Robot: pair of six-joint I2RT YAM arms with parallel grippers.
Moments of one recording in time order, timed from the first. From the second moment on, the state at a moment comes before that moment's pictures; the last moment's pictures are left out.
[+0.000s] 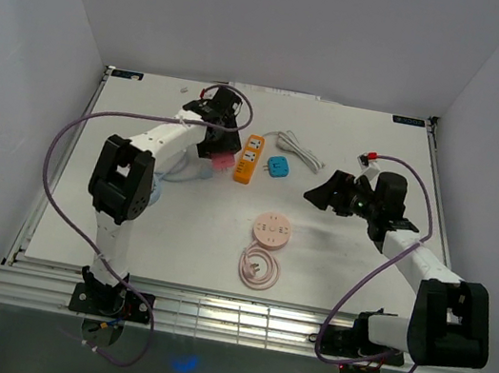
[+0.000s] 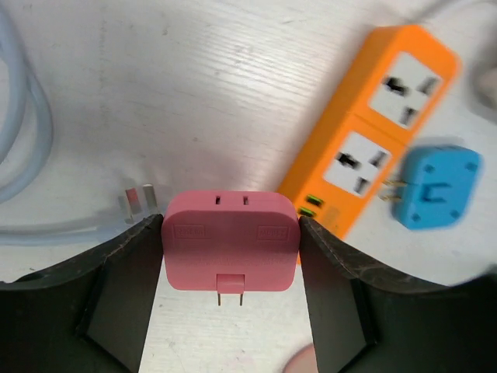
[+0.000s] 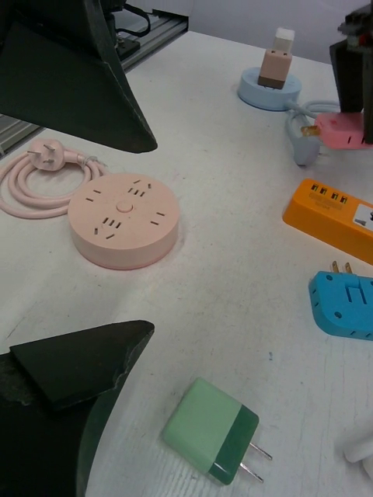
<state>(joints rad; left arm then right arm) -0.43 2.04 1.69 -0.72 -0.21 -0.72 0.15 1.28 0.62 0.16 -0.64 0.41</state>
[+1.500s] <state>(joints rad) -0.62 1.50 1.10 -0.20 0.34 0.15 0.39 1.78 1.29 -0.23 -0.99 0.43</state>
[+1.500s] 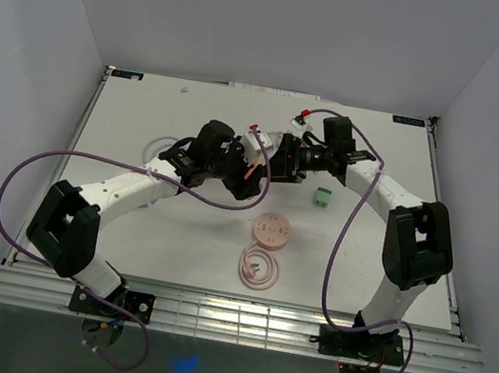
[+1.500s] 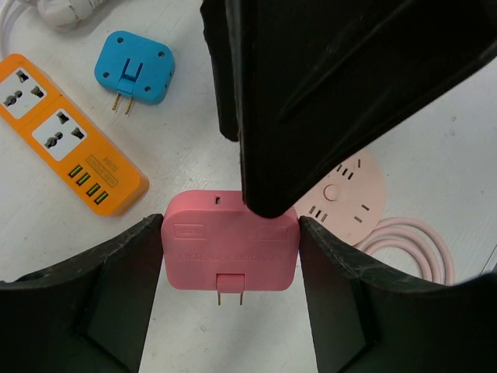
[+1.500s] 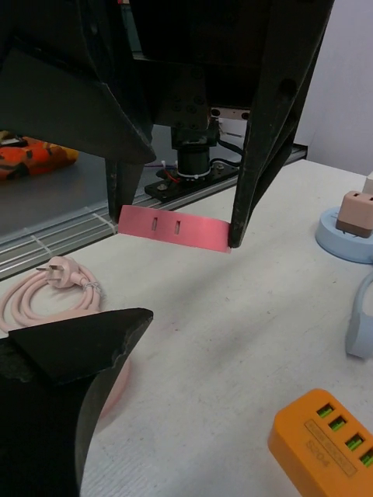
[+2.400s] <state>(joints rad) -0.63 1.50 1.09 -0.16 0.33 0.18 0.52 1.86 1.30 -0.20 -0.93 0.50</state>
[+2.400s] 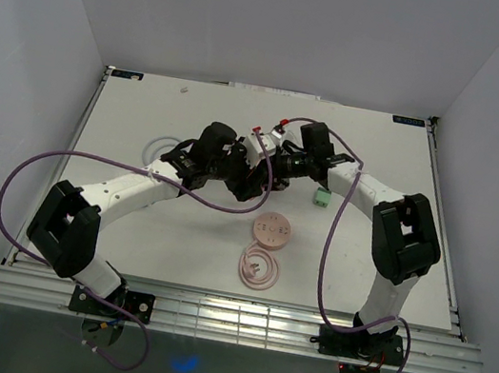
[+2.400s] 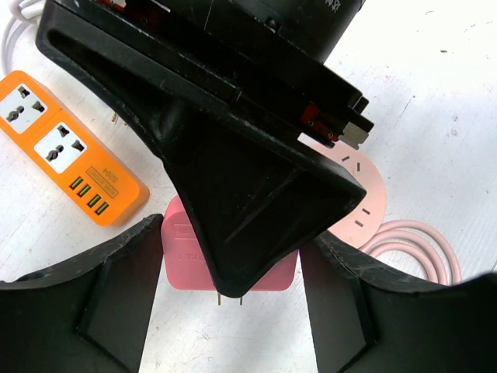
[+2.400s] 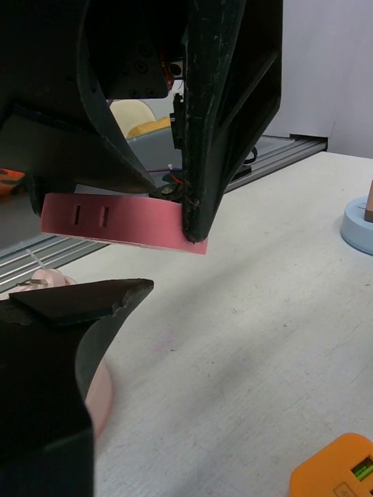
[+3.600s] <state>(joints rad) -0.63 1.24 0.99 -0.09 0.27 0.18 0.45 1.84 1.22 -0.18 -0.86 0.50</state>
